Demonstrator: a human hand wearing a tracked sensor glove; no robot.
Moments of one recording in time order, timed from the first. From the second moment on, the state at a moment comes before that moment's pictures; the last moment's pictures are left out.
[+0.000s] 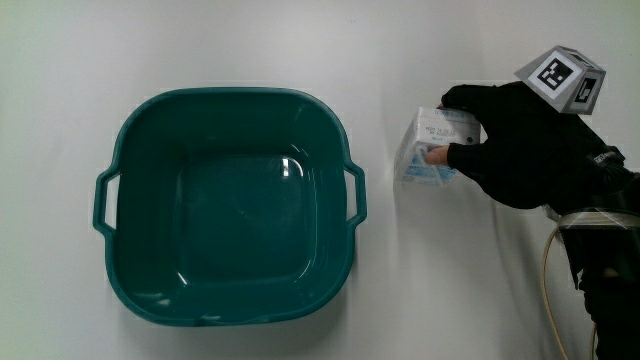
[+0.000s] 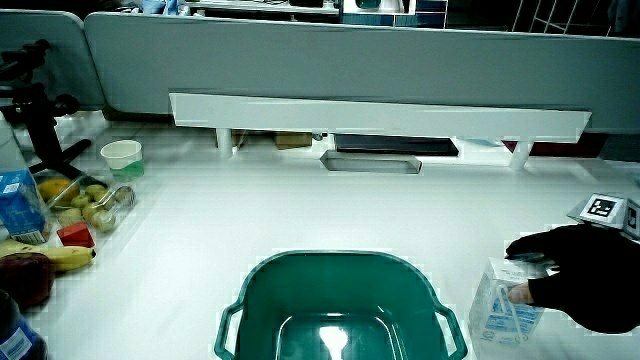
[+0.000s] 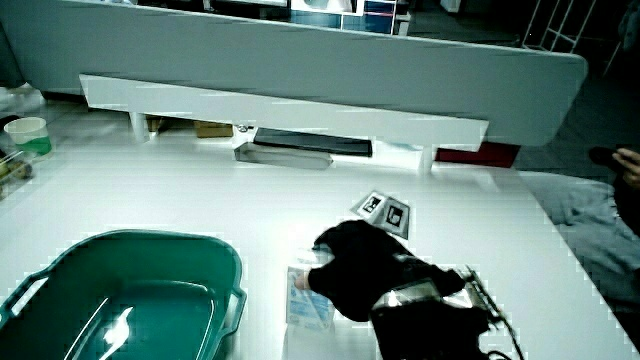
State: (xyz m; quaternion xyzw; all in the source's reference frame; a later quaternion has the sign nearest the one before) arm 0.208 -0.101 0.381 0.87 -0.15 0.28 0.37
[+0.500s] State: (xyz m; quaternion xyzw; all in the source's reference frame) arm 0.217 -0.101 0.394 0.85 -0.13 0.32 0.41
